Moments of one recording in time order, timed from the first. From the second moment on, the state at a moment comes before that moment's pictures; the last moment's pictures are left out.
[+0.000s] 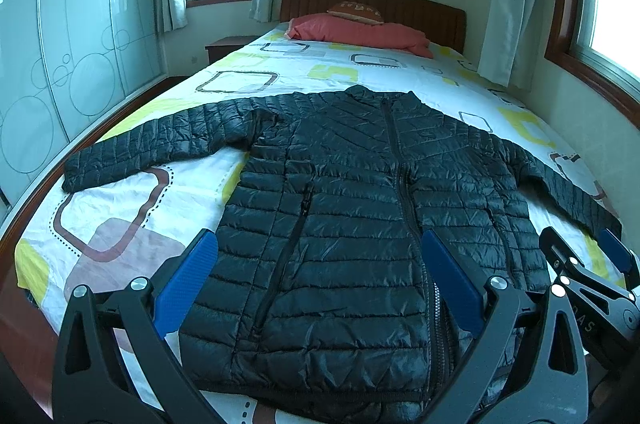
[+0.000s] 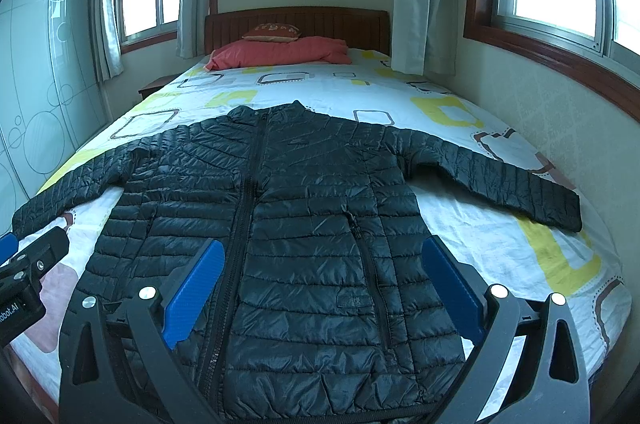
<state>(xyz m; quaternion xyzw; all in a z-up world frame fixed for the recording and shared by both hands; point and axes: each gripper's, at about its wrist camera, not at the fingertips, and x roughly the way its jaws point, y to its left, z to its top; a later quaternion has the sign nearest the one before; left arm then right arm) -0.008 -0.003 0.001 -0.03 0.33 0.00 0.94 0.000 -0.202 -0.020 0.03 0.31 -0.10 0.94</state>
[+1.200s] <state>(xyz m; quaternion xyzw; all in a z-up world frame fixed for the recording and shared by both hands) -0.011 0.000 -0.007 -0.03 0.33 0.01 0.94 -0.001 -0.200 -0.019 0.03 0.31 -0.10 0.94</state>
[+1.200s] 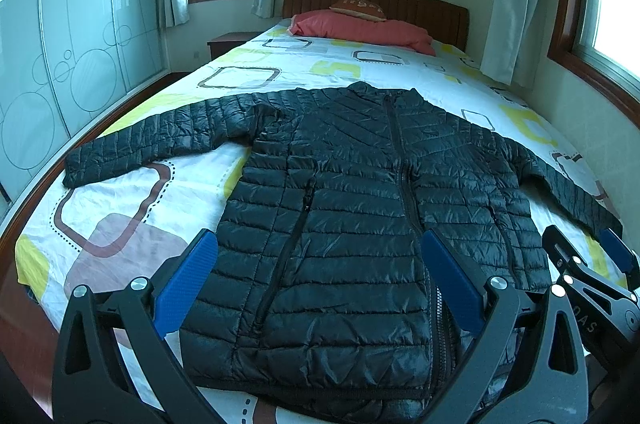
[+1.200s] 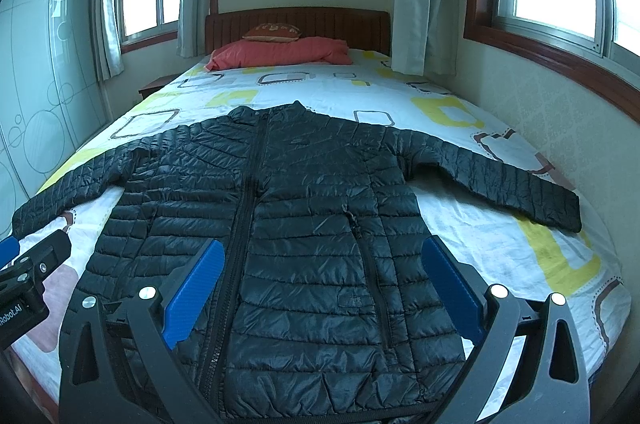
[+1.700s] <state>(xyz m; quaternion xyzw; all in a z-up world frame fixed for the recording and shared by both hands) -0.011 0.001 -0.007 -0.03 0.34 0.01 0.94 0.000 -0.199 -0.020 0.03 0.31 -0.10 0.94</state>
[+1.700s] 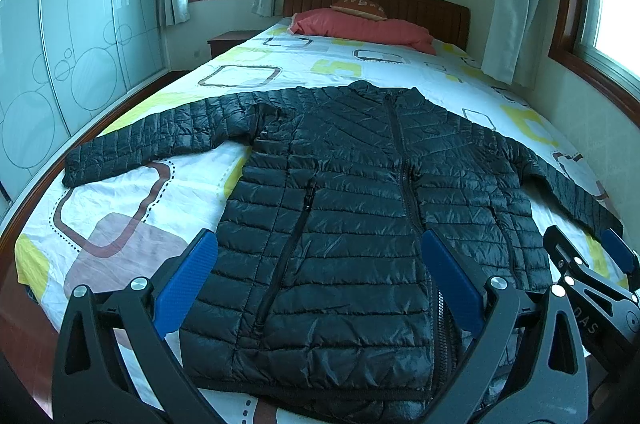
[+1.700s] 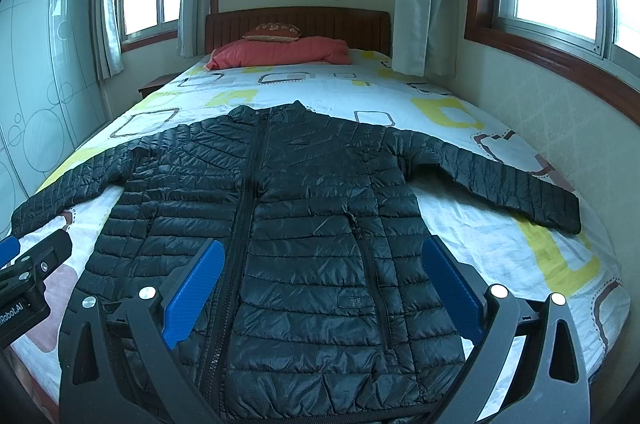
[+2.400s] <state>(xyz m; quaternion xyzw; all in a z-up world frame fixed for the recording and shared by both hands) -0.002 0.005 -0.016 -0.05 0.35 0.00 0.94 0.007 -0.199 -0.025 0.03 0.32 -0.10 0.94</state>
